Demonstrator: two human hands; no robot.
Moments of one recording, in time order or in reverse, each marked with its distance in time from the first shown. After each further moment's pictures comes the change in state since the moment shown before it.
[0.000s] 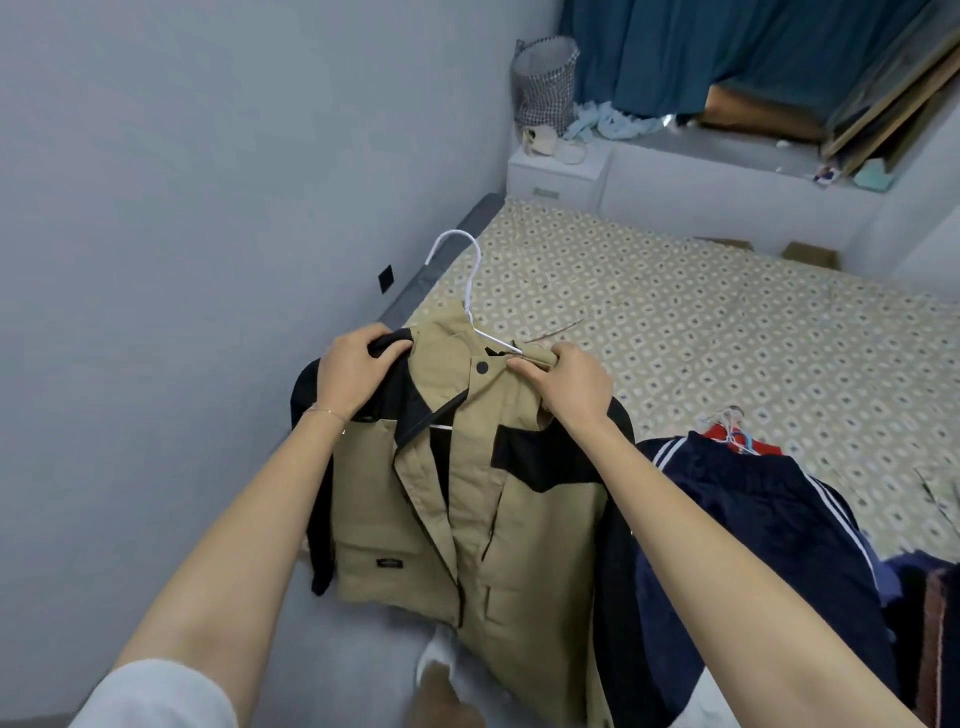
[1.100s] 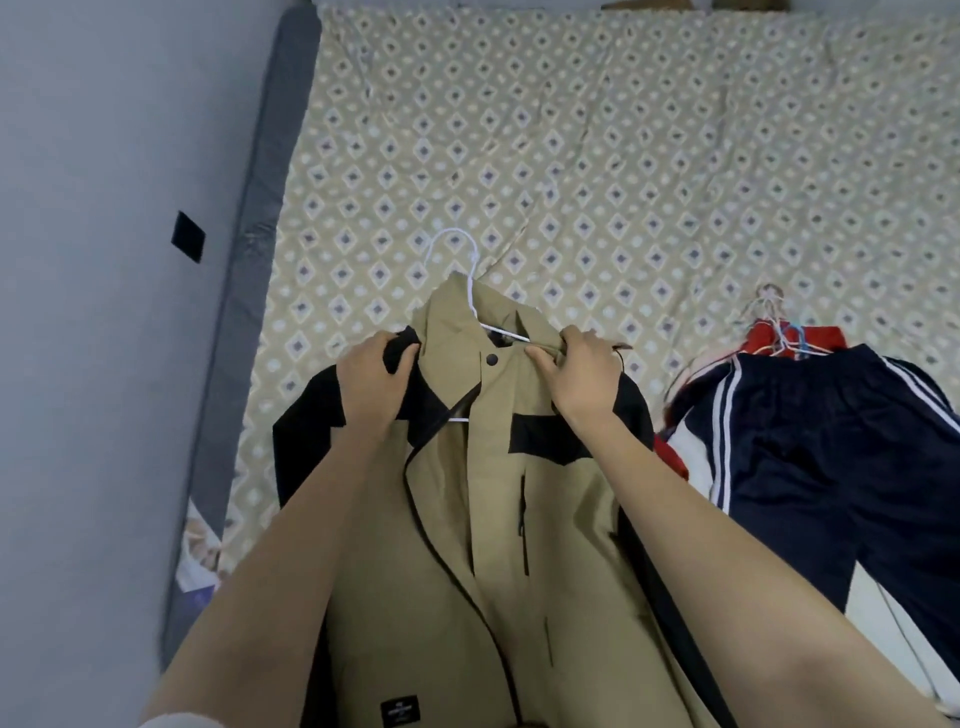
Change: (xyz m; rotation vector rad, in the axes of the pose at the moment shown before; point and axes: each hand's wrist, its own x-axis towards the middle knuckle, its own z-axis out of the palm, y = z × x) left_hand 0.263 -0.169 0.355 0.019 -0.363 0.039; right_hand 0.275 0.174 0.253 -0.233 0.063 0.447
